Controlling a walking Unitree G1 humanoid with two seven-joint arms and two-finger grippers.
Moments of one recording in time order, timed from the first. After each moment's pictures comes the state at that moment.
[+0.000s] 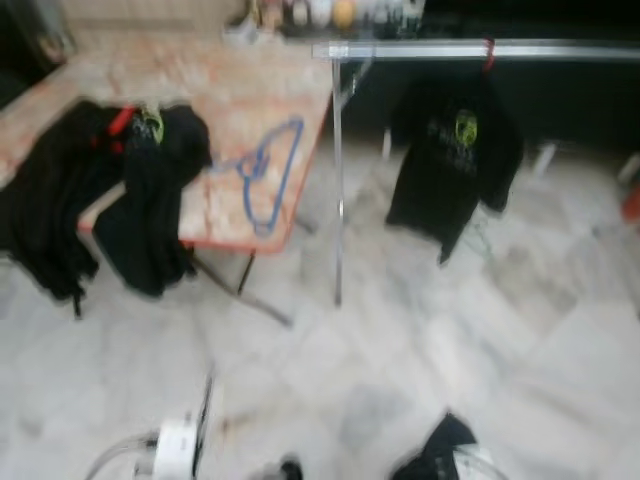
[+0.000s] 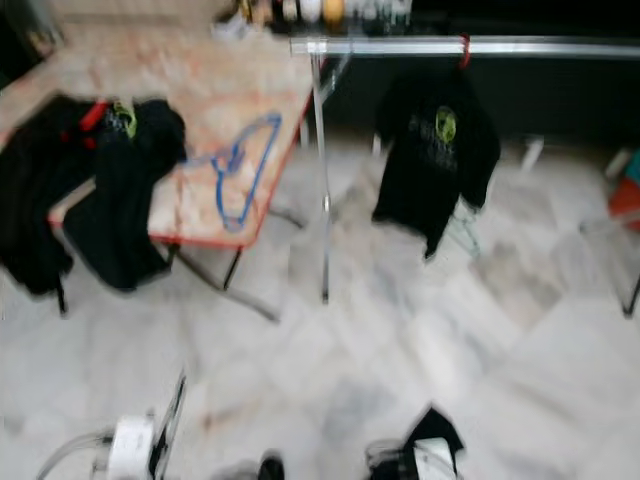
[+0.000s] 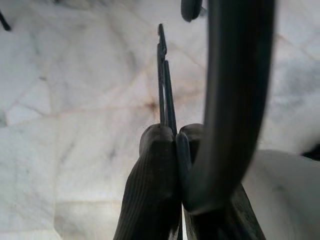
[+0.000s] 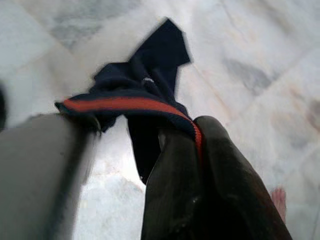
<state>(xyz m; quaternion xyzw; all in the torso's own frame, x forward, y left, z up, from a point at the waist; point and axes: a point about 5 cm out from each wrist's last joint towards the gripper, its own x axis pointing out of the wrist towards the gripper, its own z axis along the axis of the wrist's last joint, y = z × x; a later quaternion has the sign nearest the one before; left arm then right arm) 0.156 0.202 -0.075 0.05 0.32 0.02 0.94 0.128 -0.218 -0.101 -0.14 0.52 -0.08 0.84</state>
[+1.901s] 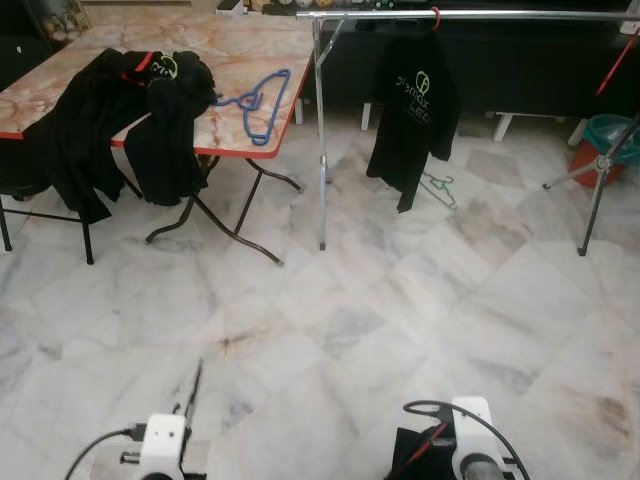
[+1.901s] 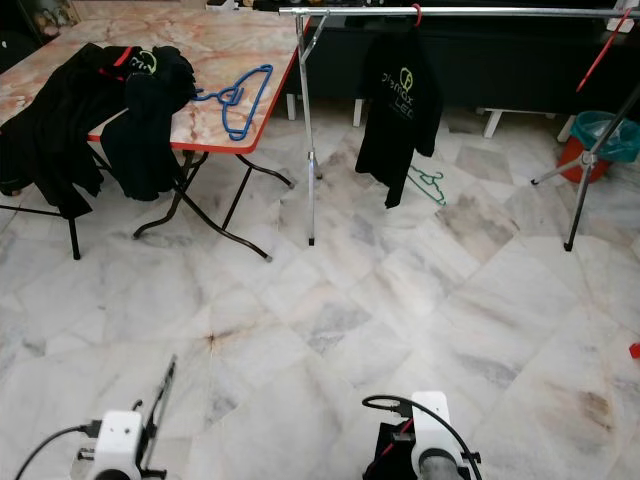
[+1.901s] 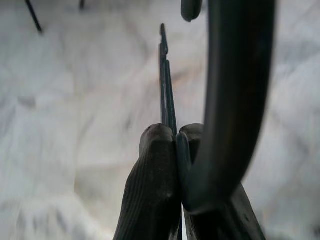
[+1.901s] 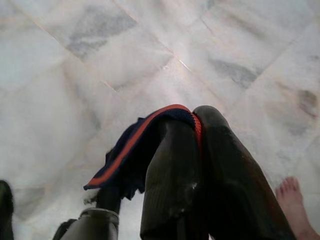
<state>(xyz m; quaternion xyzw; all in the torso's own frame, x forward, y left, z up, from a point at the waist) 0.198 0.227 -0.040 0.09 0.22 0.03 0.97 0.193 -0.204 -0.070 -0.09 0.36 -0.09 0.92</state>
